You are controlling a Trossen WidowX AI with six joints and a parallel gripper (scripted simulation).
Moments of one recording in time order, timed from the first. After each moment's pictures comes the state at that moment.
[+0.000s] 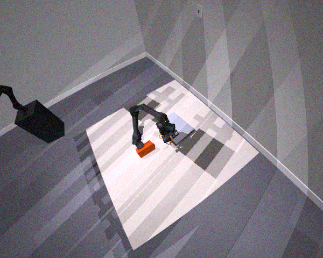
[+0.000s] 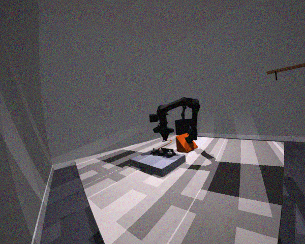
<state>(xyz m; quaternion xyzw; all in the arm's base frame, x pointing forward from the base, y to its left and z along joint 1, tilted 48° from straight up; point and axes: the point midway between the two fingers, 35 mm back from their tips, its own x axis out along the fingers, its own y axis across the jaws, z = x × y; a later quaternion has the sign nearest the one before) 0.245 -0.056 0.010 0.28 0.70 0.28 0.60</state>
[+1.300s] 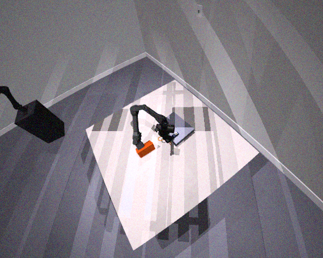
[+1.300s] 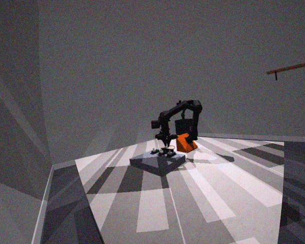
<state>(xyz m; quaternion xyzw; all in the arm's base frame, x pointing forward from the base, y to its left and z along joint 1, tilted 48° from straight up) 0.237 -0.010 -0.012 0.18 0.64 0.39 0.63</state>
